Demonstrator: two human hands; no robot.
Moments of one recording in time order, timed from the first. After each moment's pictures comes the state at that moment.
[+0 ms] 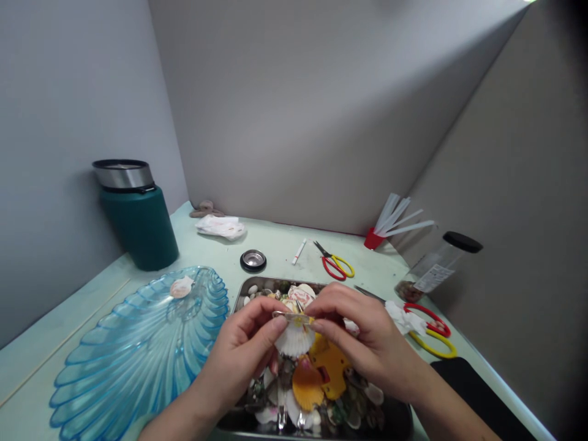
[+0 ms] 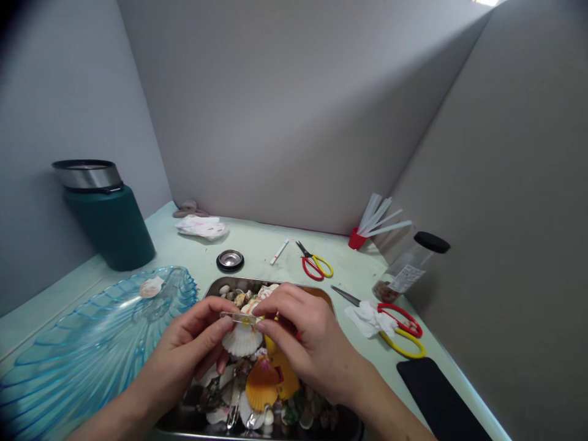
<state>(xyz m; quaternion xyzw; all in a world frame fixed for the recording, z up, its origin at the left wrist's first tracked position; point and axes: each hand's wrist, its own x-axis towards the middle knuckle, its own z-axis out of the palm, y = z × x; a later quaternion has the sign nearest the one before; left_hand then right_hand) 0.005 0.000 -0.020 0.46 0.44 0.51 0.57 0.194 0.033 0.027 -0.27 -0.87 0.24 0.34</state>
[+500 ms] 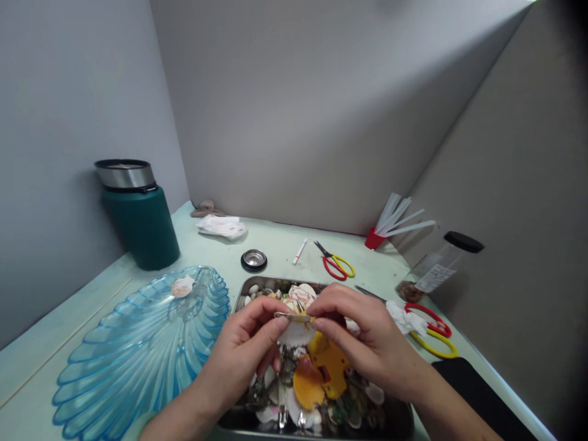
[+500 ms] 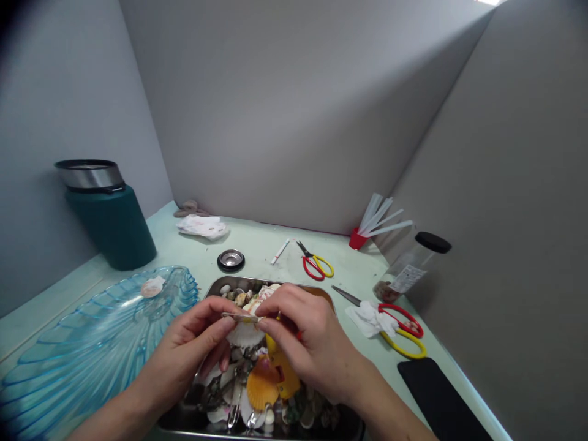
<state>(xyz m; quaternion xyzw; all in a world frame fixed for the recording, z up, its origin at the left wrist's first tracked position) 0.002 0.003 -0.024 0.48 0.44 0.50 0.57 0.192 0.035 0.028 -0.28 -0.87 0.24 0.33</state>
